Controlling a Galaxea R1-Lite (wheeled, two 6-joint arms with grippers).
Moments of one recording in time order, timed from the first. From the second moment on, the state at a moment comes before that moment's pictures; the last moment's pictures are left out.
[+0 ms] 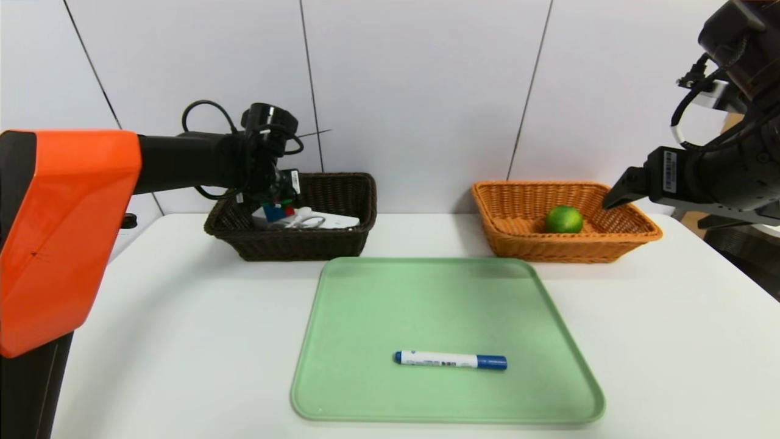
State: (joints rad) left arm -0.28 2.23 -1.94 0.31 0.43 -0.35; right arm 0.34 1.63 -1.76 1.04 -0.31 0.52
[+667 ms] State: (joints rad) left arm -0.37 1.95 -1.93 0.51 0.43 -0.34; right arm 0.38 1.61 -1.76 1.04 -0.31 0.50
